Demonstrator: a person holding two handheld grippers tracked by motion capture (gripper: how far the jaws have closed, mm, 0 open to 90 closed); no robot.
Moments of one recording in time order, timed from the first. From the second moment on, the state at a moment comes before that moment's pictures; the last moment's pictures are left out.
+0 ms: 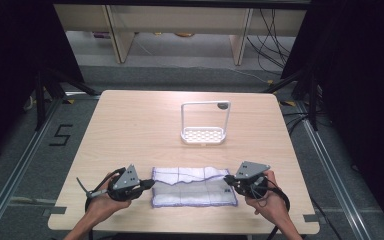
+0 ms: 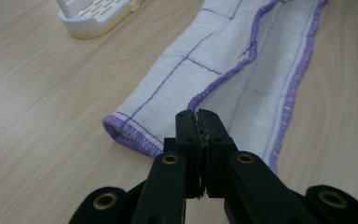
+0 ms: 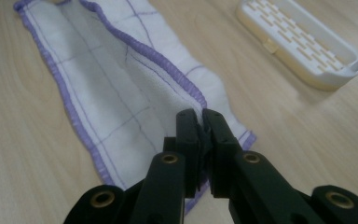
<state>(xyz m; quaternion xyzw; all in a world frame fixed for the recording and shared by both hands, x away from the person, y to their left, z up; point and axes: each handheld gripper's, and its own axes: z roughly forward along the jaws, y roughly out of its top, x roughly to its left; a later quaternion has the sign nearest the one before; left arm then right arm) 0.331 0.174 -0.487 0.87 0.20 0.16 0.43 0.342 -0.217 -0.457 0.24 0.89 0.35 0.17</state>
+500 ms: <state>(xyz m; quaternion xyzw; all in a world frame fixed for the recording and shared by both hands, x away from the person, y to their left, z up) 0.305 0.162 -0.509 0.89 0.20 0.11 0.40 0.300 -0.230 -0.483 0.25 0.90 0.33 0.15</state>
